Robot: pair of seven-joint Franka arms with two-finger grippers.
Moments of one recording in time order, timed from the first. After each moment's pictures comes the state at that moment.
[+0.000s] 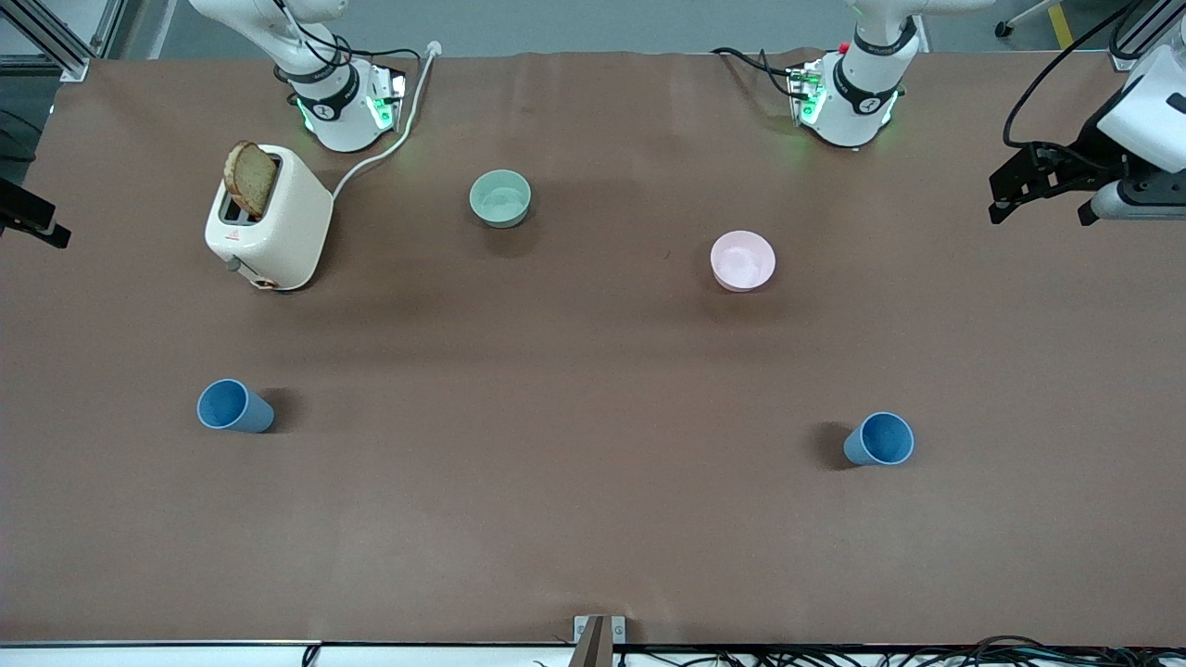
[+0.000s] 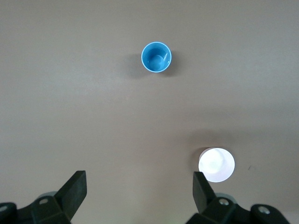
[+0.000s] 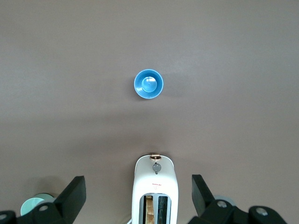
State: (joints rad) left arm -0.05 -0.09 -0.06 -1.62 0.01 1.57 -0.06; right arm -0.03 0.02 -0.13 -1.47 0.01 1.48 -0.11
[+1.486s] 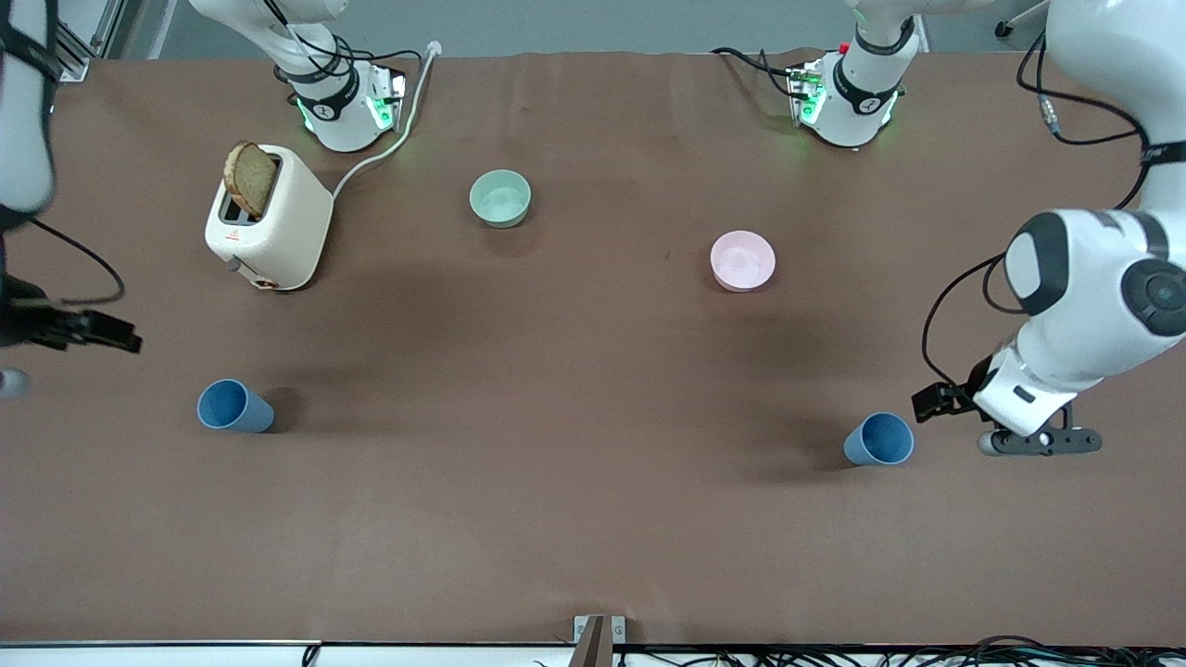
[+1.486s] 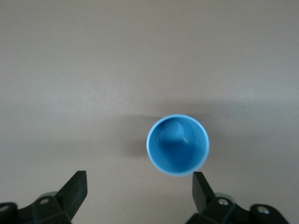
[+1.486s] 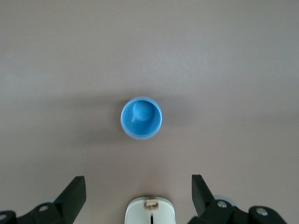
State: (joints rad) left arm 0.00 0.43 -0.06 -1.71 0.01 2.25 -0.06; right arm -0.03 0.29 -0.13 -1.59 0.01 1.85 -0.11
